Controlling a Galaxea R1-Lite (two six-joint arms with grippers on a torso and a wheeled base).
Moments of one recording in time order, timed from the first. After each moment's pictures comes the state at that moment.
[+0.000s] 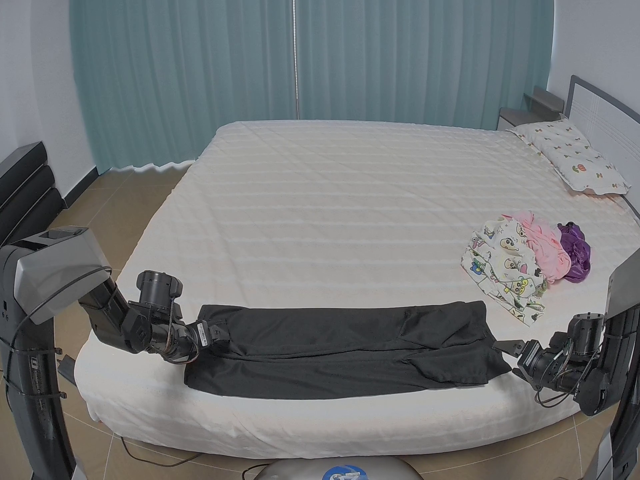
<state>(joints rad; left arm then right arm) -0.11 2.30 -0.90 -0.49 -0.15 -0.45 -0.07 2.24 -0.07 -1.55 0.32 0.74</state>
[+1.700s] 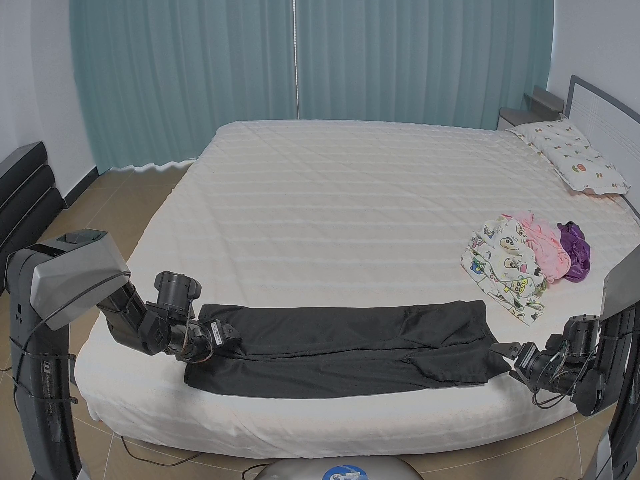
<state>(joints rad) -0.18 2.35 -0.95 -0.48 -0.07 -0.51 -0.06 2.27 -0.08 -1.55 0.32 0.74</state>
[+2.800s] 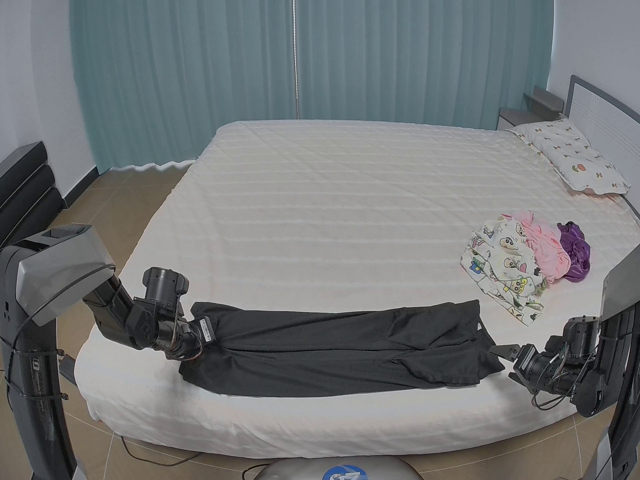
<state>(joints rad) -0.11 2.30 -0.93 -0.43 -0.08 -0.52 -0.06 2.27 -0.07 -1.55 0.32 0.74</state>
